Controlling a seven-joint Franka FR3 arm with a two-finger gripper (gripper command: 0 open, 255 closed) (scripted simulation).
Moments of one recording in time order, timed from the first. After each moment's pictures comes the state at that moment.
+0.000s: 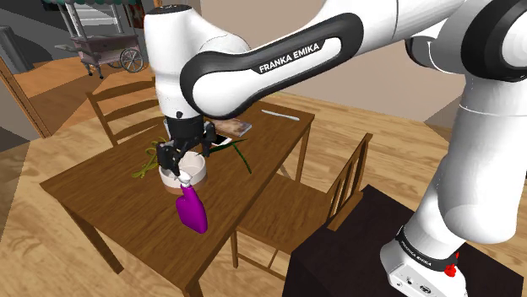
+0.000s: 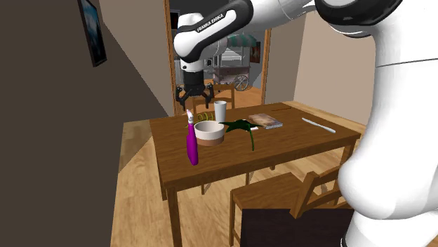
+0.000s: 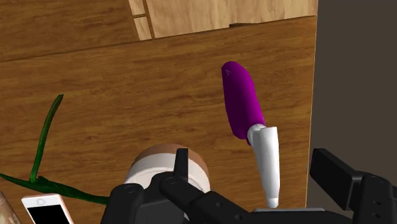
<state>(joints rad) 0.29 0.25 0.52 -1.73 -0.24 2.02 0.65</state>
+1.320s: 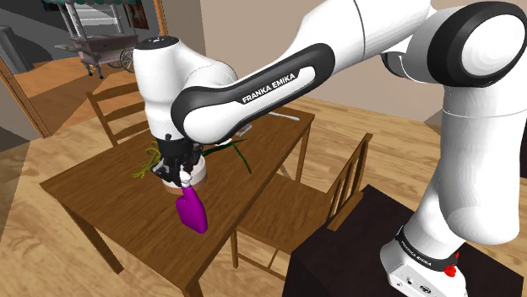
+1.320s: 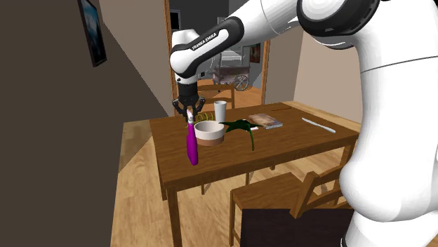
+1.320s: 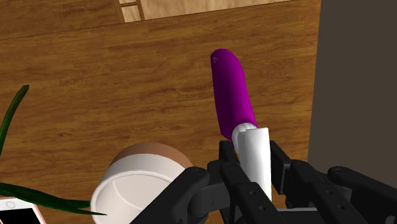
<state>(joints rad) 0.33 0.37 0.50 -1.69 -0.32 2.10 0.70</state>
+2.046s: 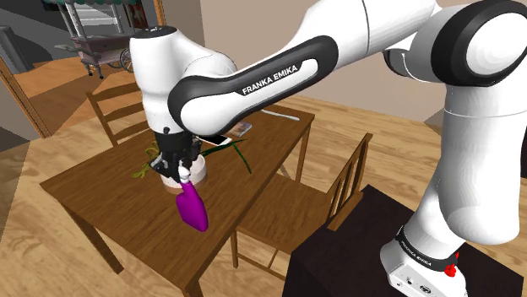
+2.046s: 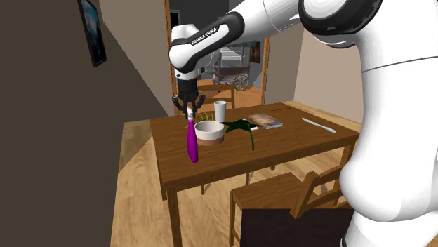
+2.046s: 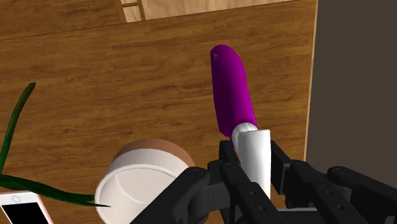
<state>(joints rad) 0.33 0.36 0.51 -1.66 -0.31 2.06 0.69</state>
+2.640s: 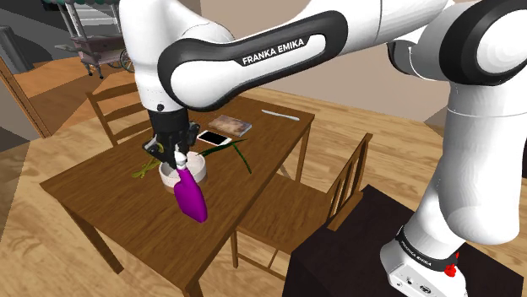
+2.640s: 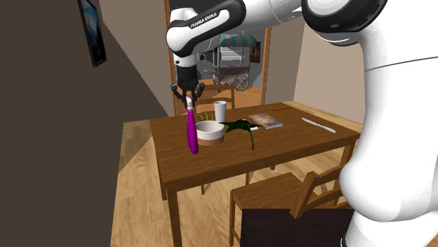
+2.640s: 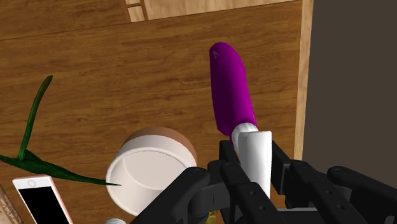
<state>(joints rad) 0.33 0.33 0.52 -1.58 -0.28 1.96 0.66</state>
